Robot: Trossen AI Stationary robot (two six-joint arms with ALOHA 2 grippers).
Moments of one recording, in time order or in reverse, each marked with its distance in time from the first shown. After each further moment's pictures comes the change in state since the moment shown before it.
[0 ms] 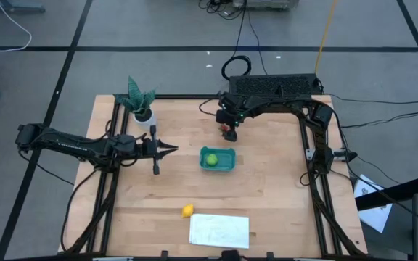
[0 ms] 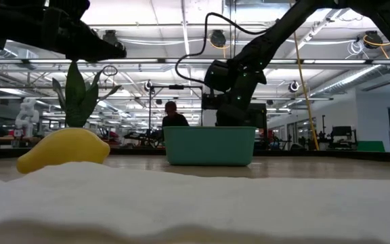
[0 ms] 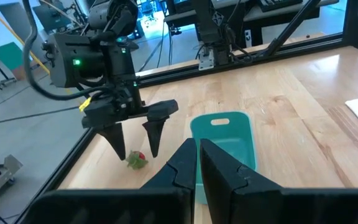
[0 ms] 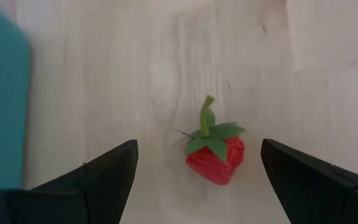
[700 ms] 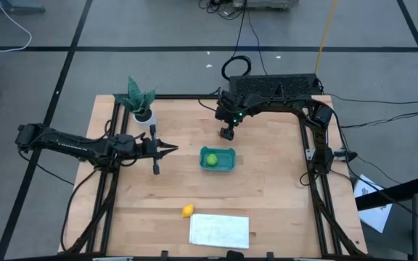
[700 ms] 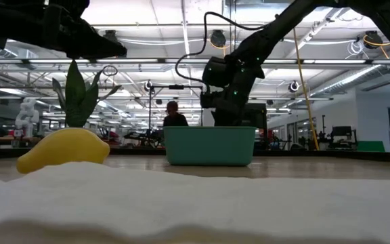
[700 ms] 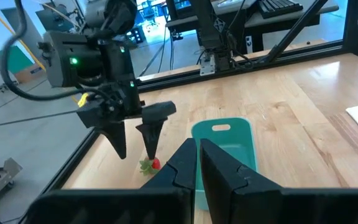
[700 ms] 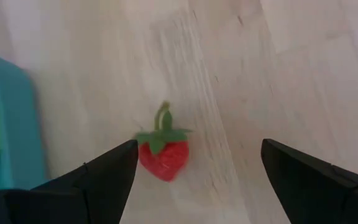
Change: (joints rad) left arm 0.000 0.000 0.000 0.022 -0.001 -0.004; right arm 0.007 0.000 0.056 -0.090 0.034 0.207
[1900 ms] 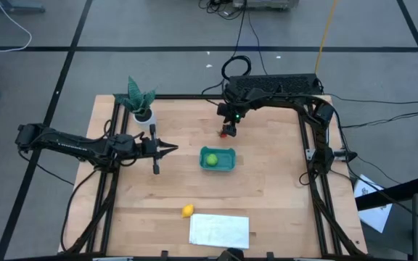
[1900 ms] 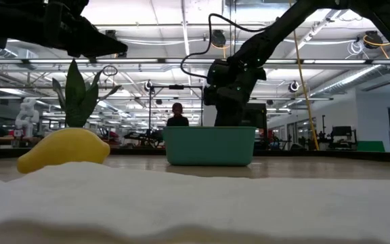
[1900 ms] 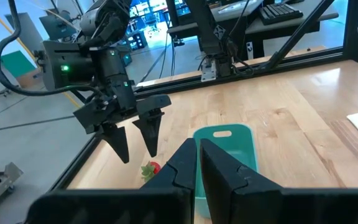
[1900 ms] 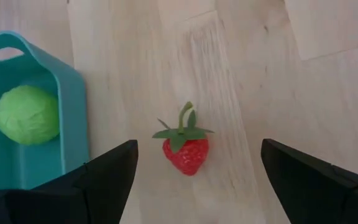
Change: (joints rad) left arm 0.000 0.000 0.000 0.026 0.000 0.007; right arm -0.068 0.000 0.026 -0.045 -0.217 -0.058
